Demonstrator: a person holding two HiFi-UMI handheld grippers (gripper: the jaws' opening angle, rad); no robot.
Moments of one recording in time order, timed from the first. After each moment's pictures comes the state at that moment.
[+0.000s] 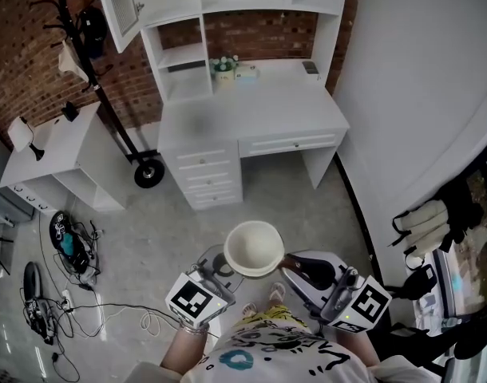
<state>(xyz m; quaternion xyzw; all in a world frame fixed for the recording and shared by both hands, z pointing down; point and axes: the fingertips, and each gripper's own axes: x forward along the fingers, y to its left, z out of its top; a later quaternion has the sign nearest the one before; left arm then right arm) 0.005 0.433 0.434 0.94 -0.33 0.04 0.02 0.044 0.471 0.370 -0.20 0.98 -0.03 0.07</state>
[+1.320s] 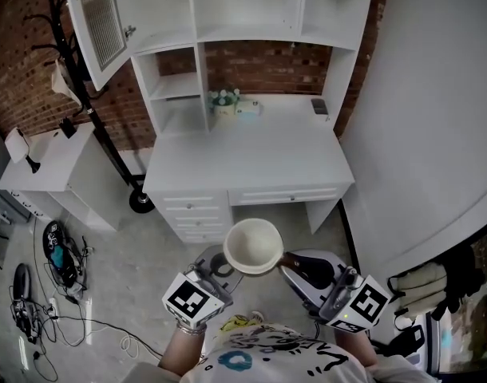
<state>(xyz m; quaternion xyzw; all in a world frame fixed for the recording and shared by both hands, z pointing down) 0.063 0.220 0.407 0.93 -0.38 0.02 -0.01 0.107 0.253 0.346 -0.15 0.99 0.00 0.07</state>
